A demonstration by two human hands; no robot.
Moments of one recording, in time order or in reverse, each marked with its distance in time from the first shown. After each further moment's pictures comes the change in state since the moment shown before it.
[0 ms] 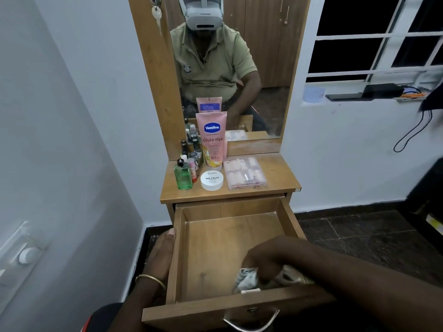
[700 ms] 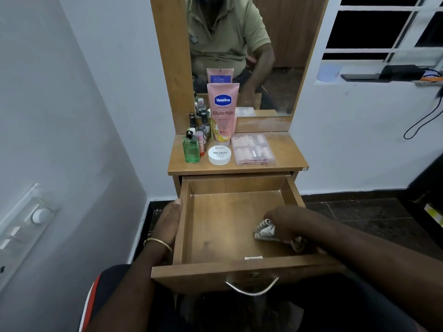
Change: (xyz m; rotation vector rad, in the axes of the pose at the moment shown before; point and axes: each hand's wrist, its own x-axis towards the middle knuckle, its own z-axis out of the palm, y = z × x) left_hand 0.011 -0.004 -0.003 0.087 -0.034 0.001; right_hand -0.010 0.030 0.009 0.003 0.301 0.388
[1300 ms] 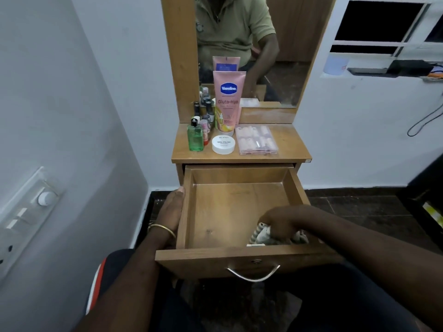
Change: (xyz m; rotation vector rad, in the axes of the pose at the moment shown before) left_hand -0.001 -0.001 0.002 -0.046 -0.001 -0.008; right_hand -0.017 -0.022 -0.006 0.108 -0.216 -0.144
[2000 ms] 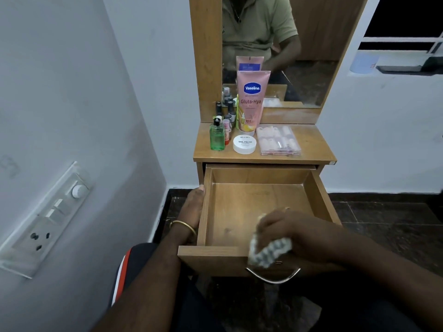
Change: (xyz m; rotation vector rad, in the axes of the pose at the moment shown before) left_hand -0.020 0.012 -0.004 -0.055 -0.005 -0.024; right_hand -0.056 -0.029 0.023 0.105 0.612 -0.663
